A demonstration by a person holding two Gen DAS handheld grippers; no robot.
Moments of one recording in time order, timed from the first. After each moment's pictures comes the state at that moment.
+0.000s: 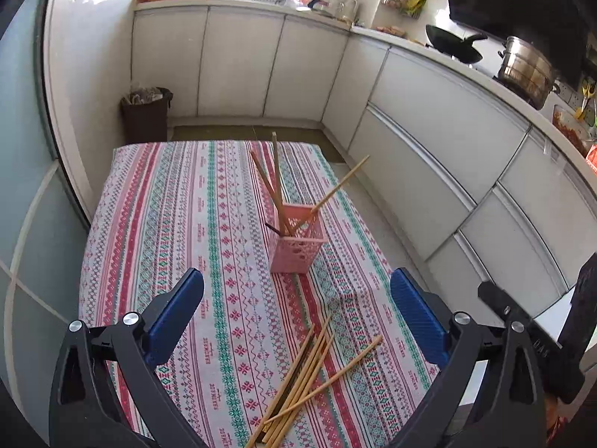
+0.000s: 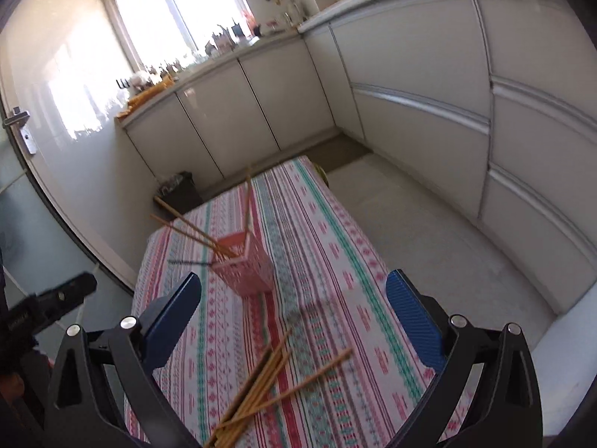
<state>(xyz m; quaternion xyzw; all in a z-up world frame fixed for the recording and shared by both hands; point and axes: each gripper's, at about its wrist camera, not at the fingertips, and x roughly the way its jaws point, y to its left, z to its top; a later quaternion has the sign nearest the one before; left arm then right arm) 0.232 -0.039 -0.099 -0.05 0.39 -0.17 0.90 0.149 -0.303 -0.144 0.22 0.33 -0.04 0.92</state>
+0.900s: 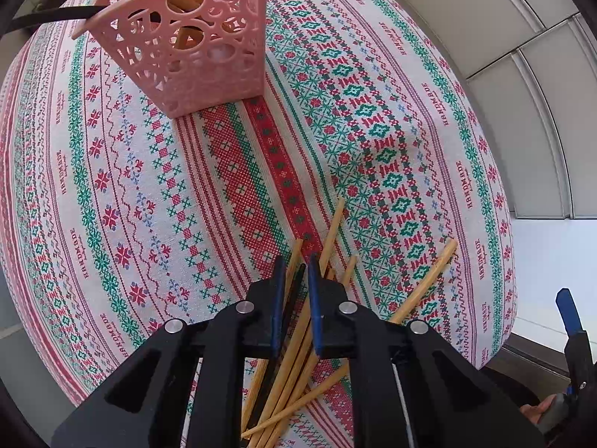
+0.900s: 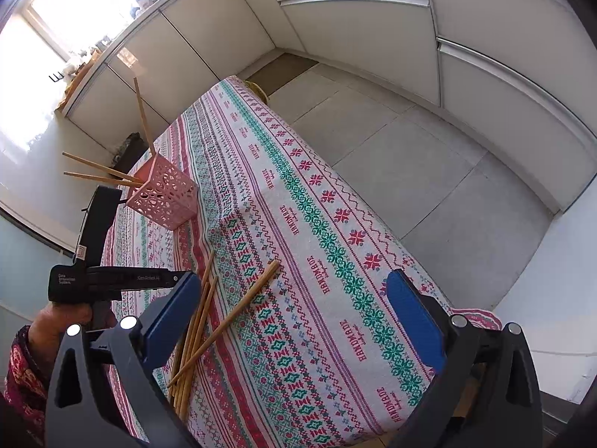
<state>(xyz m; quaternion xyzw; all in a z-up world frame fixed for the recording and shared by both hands) 0.327 -0.141 -0.306 0.11 0.69 -0.18 0.69 0.138 -0.349 -0.248 0.30 0.44 -0.08 0.84</state>
